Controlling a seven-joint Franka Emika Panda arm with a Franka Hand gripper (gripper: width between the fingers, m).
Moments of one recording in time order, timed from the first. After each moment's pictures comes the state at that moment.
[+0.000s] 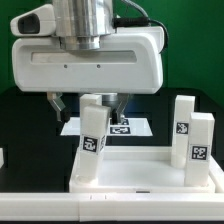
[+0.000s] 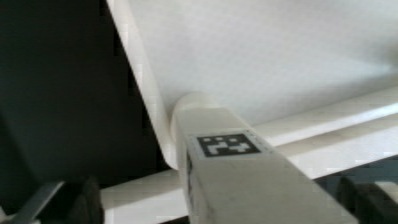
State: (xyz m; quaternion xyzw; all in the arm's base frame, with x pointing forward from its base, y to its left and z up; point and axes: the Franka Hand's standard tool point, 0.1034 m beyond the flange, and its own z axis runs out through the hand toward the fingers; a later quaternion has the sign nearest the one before) arm 0.615 -0.050 0.115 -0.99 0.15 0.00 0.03
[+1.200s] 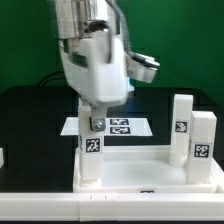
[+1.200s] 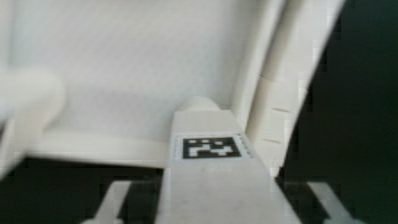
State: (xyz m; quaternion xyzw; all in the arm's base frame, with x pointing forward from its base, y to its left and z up) arm 0.623 -0.044 0.112 -0.76 0.64 -0.01 0.07
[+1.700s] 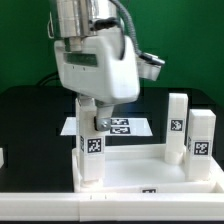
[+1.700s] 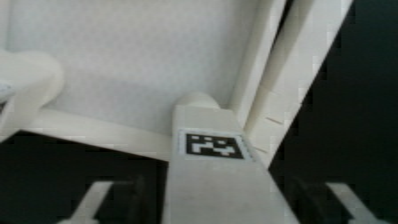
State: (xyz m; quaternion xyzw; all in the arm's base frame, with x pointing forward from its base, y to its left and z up) arm 0.623 -0.043 0.114 -0.90 0.43 -0.04 0.05
